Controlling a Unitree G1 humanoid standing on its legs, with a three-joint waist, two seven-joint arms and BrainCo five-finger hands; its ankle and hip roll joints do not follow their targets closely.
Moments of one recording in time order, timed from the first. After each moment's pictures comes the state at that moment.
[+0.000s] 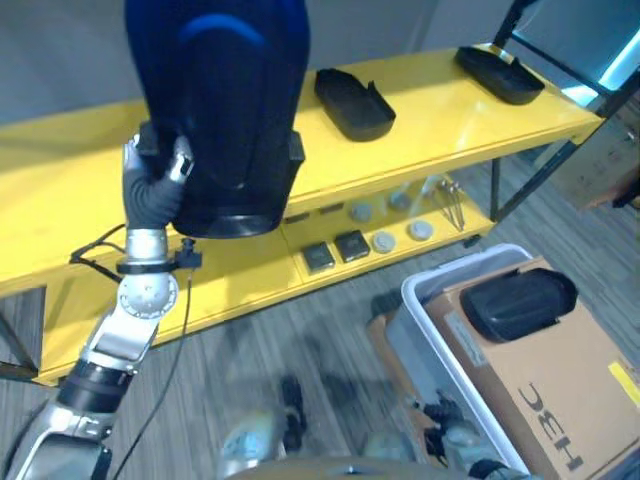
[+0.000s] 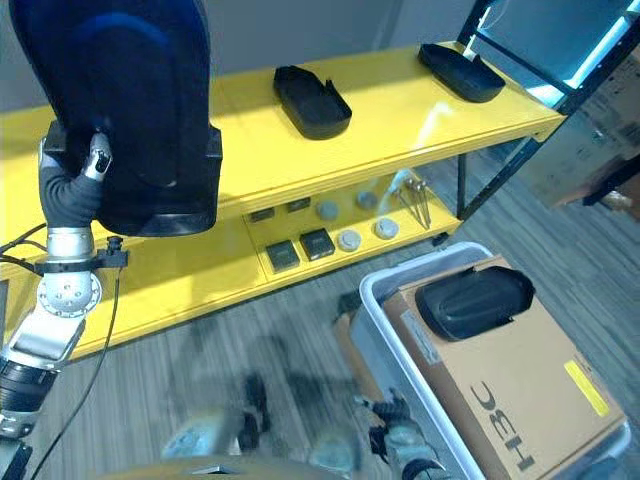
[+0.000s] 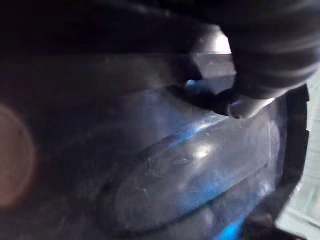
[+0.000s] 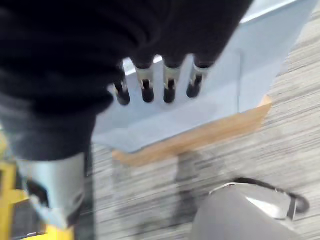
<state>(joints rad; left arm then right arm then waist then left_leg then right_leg) -0.30 0.61 -0.21 -0.10 0.00 -0.36 0.56 -0.09 -0.30 0.26 1.11 0.15 -0.13 -0.31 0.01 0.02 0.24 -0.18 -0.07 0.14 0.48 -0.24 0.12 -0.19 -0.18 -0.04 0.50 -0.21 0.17</state>
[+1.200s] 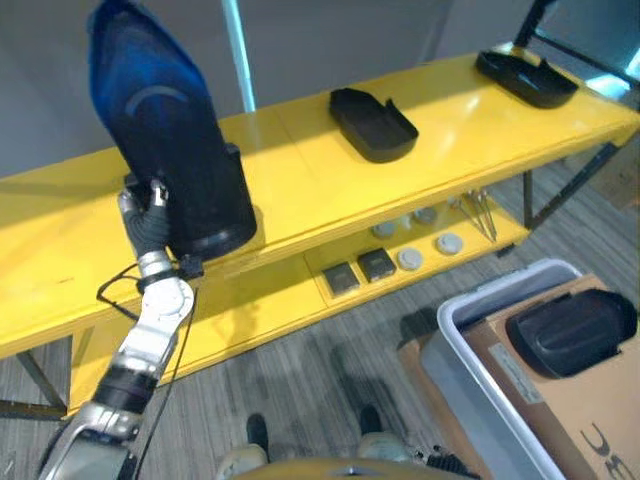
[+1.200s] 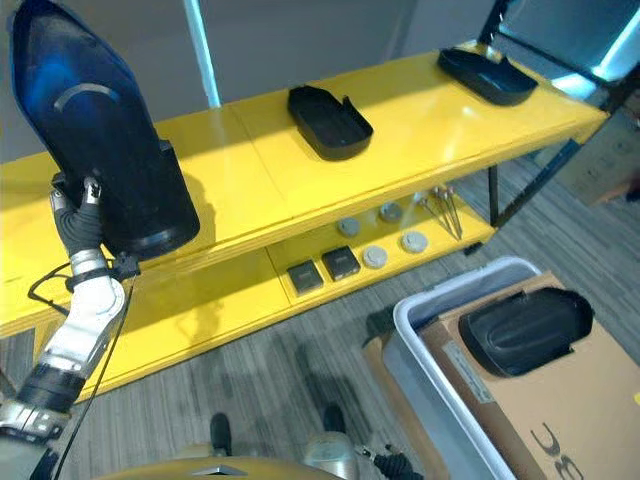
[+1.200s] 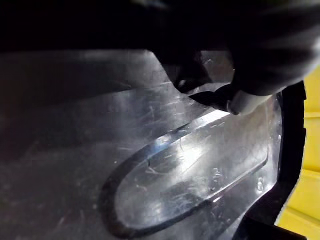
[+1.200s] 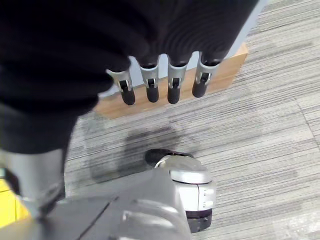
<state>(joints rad) -0.37 0.45 -0.20 0.22 -0.20 -0.27 0.79 0.06 -0.33 0.32 1.12 0.15 -0.06 -0.14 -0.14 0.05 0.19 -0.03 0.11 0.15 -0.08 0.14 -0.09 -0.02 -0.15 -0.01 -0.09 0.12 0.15</state>
